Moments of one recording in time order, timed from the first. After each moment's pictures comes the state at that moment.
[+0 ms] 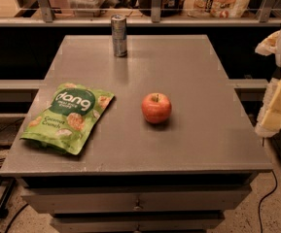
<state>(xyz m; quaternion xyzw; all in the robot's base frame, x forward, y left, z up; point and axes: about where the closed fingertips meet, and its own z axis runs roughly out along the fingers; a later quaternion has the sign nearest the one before) 0.438 -0.217 0.976 -0.60 0.78 -0.03 0.16</state>
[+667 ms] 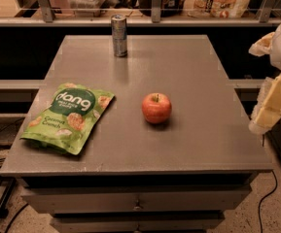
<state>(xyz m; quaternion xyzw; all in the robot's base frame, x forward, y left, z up) 0.448 -0.212 0.970 -0.61 0.77 -0.01 0.18</state>
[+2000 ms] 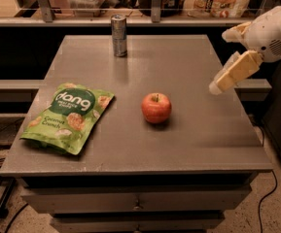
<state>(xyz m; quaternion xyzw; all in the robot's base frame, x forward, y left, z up) 0.555 -0.173 0.961 -0.55 0.74 0.15 0.36</state>
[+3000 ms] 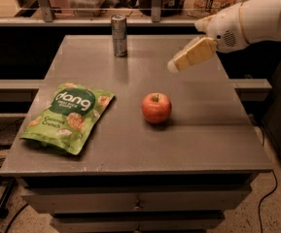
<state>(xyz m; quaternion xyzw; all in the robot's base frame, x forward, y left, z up) 0.614 -0.104 0.970 -0.49 0.73 0.20 0.44</state>
